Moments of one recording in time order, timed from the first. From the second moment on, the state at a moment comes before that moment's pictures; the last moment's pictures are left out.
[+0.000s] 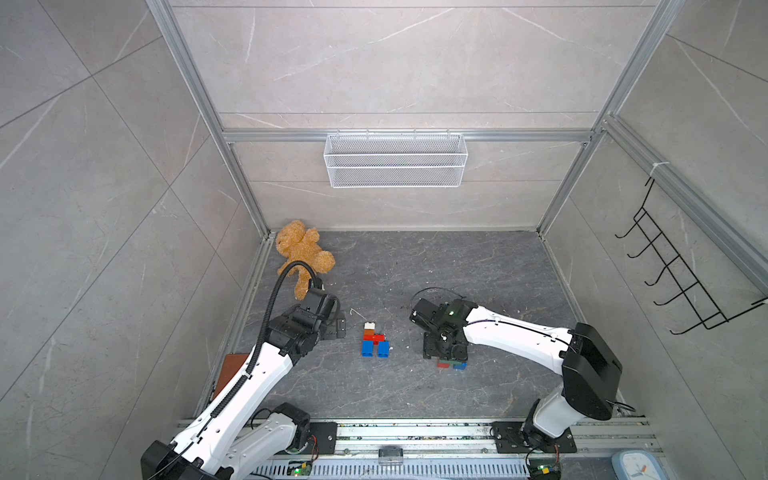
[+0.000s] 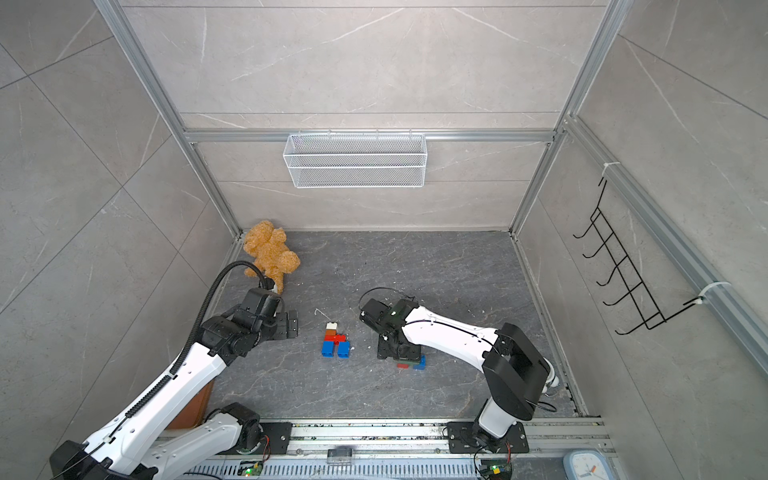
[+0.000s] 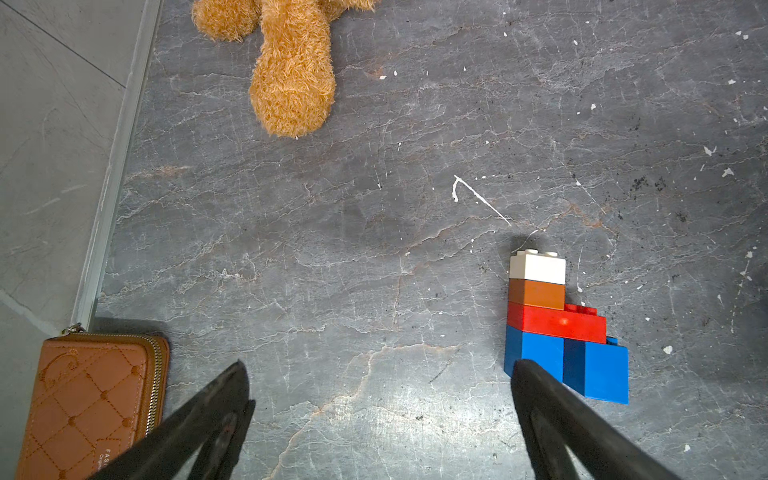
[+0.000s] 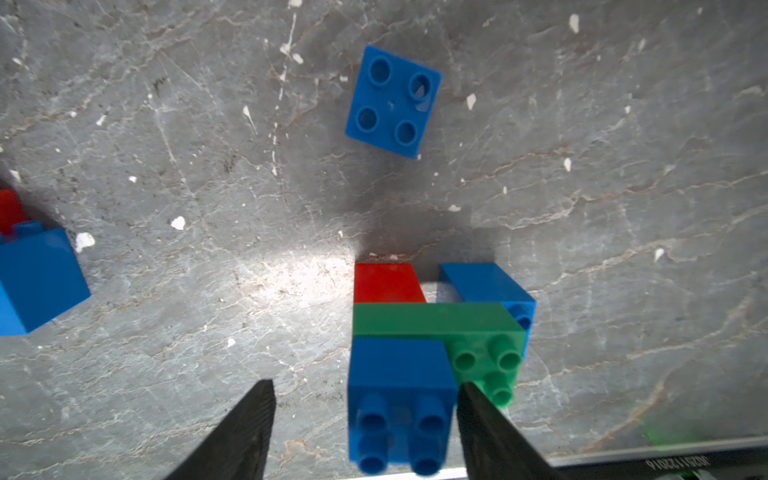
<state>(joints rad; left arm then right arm) -0.47 0.98 0.89 -0.90 -0.33 -0.38 0.91 1.64 1.19 -1.07 0.11 0.99</state>
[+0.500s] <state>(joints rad) -0.47 0.98 0.89 -0.91 -0.33 -0.38 0.74 1.58 1.31 -1.10 0.07 0.93</state>
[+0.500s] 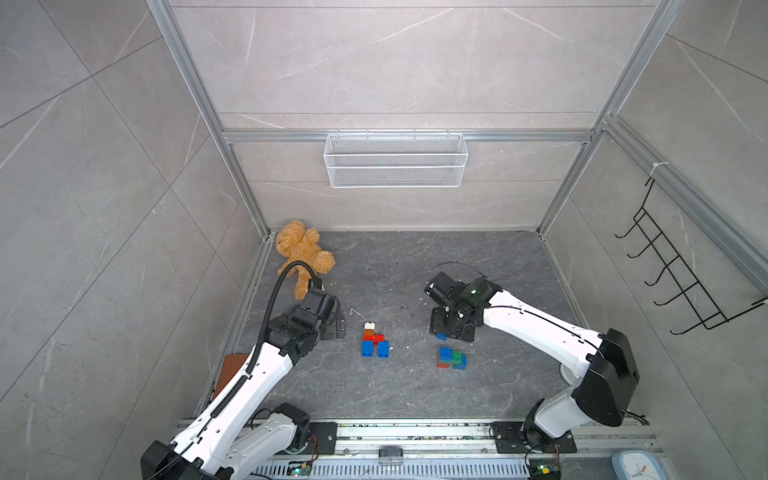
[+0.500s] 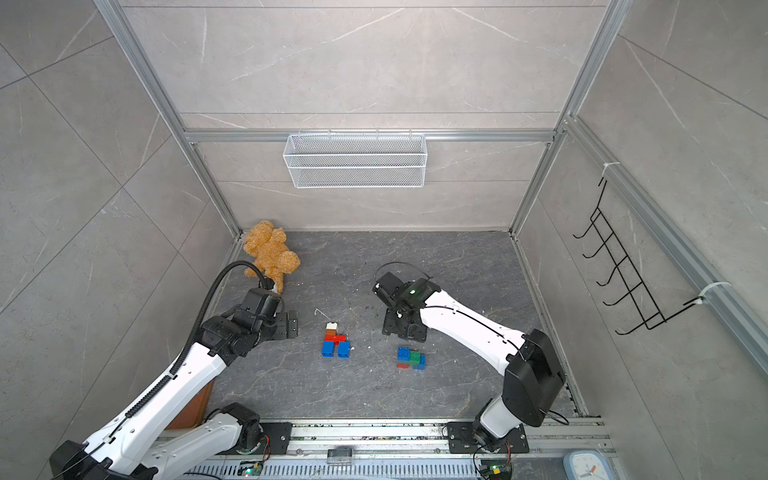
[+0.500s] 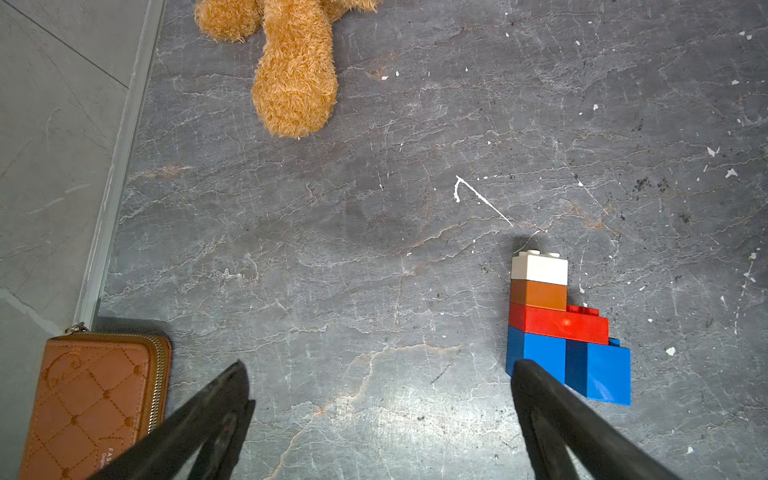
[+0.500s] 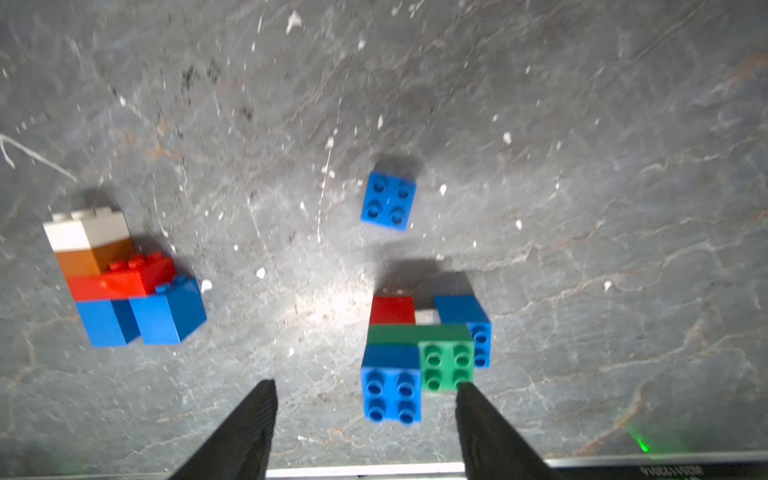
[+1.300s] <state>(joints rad) -0.47 0.96 0.89 -0.91 -0.33 -0.38 0.61 1.90 1.28 -0.91 0.02 0.84</state>
